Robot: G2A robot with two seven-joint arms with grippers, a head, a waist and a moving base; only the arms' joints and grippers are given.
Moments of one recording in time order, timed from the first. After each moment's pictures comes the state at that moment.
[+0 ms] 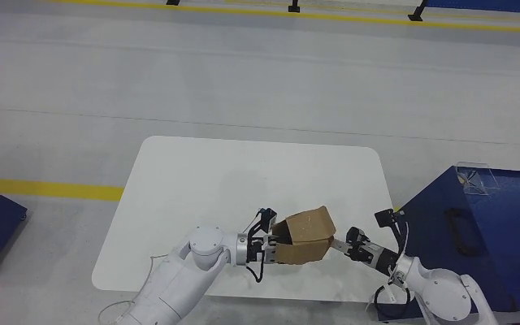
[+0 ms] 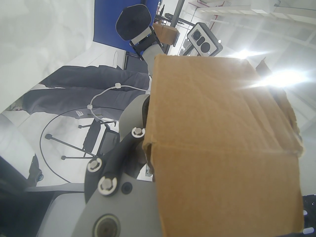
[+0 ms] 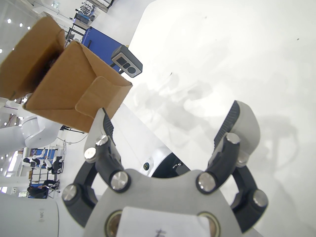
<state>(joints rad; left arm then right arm) 0.93 -1.38 -0.83 -1.23 -0.51 0.08 -1.02 -1.65 -1.04 1.68 -1.84 -0.25 -0.37 0.78</state>
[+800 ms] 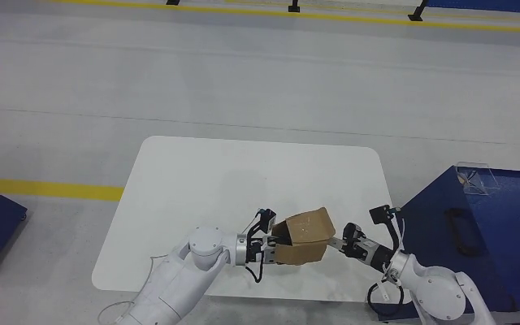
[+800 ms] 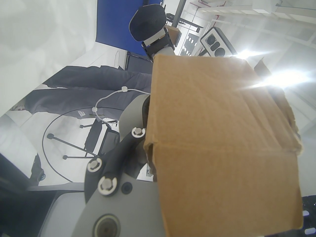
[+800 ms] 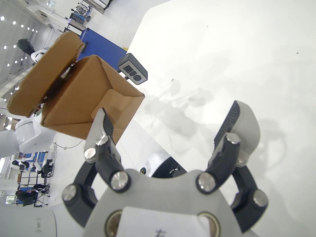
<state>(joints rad) 0.93 -1.38 -0.84 -1.22 -0.51 0.08 -1.03 -1.64 -1.04 1.64 -1.89 -0.31 -0.31 0.74</state>
